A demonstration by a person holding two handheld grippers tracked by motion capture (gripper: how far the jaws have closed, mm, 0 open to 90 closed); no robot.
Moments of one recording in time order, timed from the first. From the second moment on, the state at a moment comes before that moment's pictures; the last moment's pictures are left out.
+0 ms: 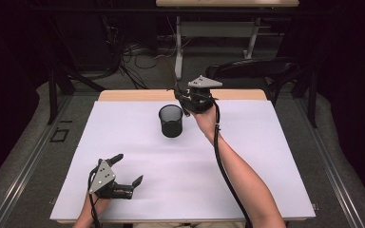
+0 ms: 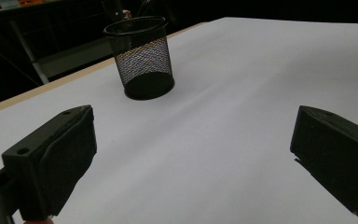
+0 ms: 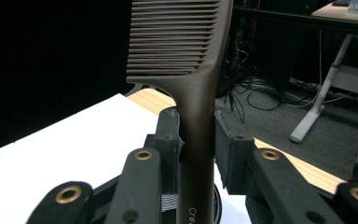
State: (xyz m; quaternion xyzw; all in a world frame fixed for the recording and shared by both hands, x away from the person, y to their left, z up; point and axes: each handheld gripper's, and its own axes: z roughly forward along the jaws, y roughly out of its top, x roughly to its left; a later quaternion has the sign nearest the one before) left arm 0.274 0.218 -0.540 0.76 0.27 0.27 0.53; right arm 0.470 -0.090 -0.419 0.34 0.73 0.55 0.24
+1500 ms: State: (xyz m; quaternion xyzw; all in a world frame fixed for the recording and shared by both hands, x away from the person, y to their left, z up) left arm 0.273 0.218 -0.540 0.76 0.27 0.27 0.53; right arm 0.480 -0.069 -0.424 0.33 0.71 0.57 0.24
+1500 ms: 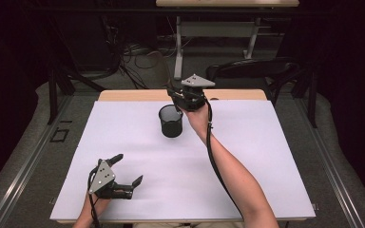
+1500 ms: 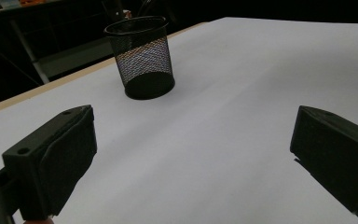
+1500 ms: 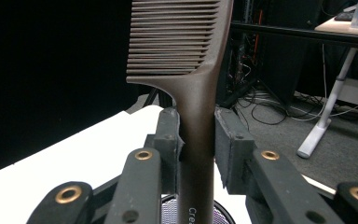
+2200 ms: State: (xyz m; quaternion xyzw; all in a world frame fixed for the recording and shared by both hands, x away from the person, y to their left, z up) left arm 0.273 0.218 -0.540 0.75 0.27 0.27 0.53; right arm 0.482 -0.061 -0.430 0.33 0.70 0.58 0.24
